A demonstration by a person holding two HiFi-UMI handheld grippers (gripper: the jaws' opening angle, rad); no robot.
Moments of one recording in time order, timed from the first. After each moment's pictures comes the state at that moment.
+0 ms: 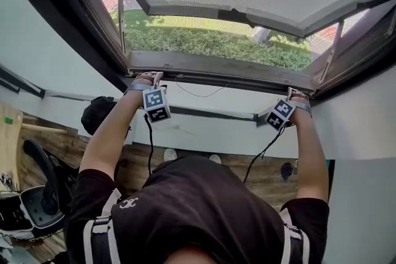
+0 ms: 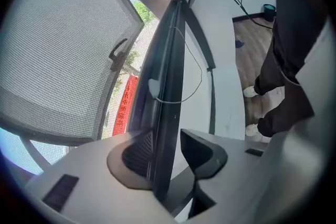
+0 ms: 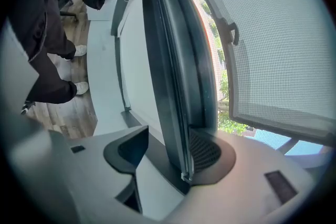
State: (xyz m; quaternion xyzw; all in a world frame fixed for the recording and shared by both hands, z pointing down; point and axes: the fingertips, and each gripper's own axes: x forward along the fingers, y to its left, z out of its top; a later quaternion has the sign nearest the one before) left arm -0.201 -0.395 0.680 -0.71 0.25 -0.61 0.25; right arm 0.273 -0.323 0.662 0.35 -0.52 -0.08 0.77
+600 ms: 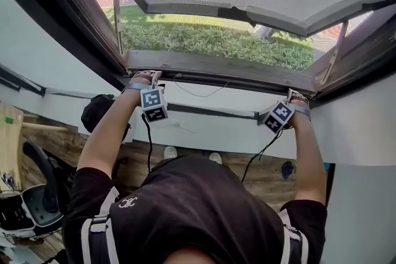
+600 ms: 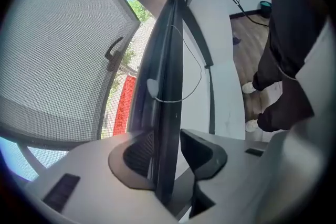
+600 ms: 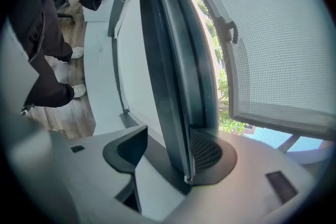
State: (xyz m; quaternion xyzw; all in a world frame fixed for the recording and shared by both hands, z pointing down) left arm -0.201 -0.402 0.686 -0.71 0.23 -0.62 0.26; right arm 0.273 -0.332 0.673 0.38 -0.53 -0.09 0.76
